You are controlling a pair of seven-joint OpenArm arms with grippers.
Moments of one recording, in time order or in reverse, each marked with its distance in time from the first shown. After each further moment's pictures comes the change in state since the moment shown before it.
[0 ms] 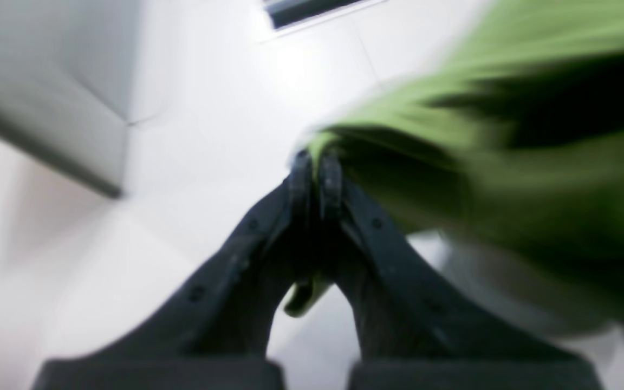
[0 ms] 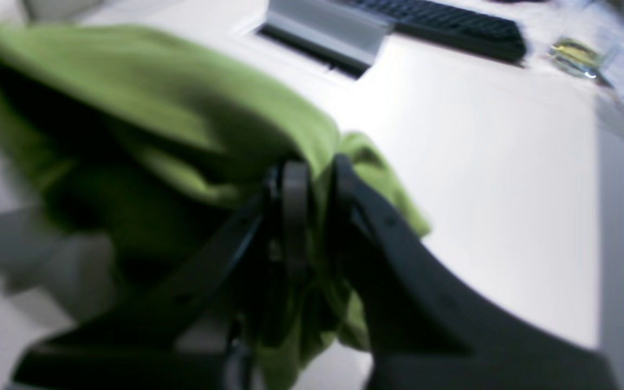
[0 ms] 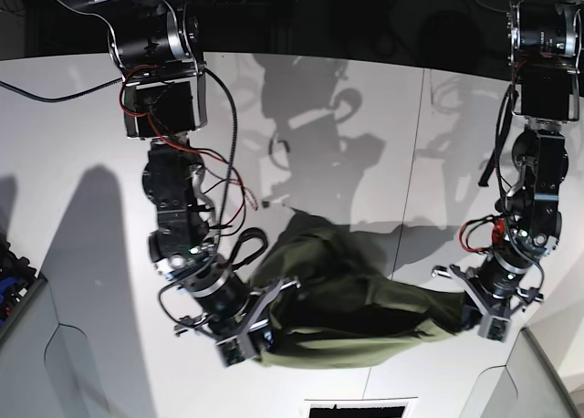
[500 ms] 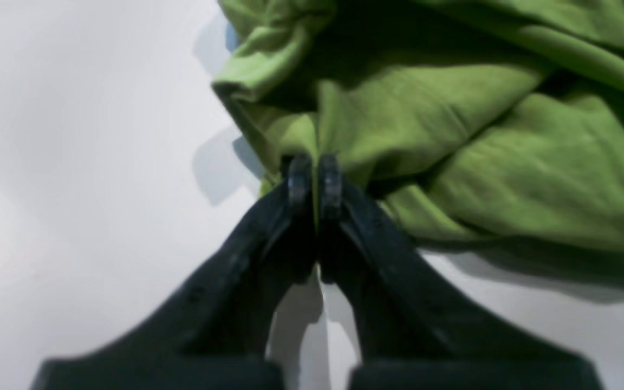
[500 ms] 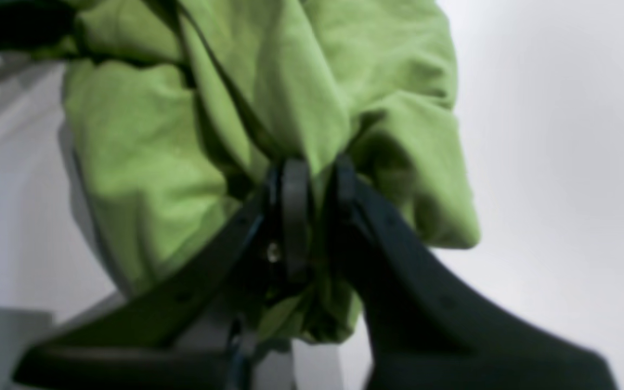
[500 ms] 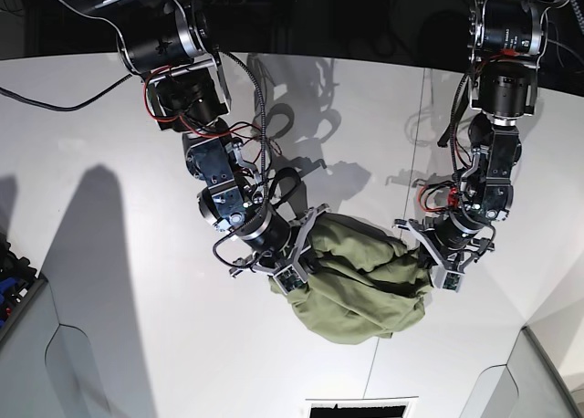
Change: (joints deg) left arm 0.1 9.4 0.0 -20.3 4.0 -4.4 -4.6; right arm 0.3 -2.1 -8.9 -26.7 -10.0 -1.0 17.2
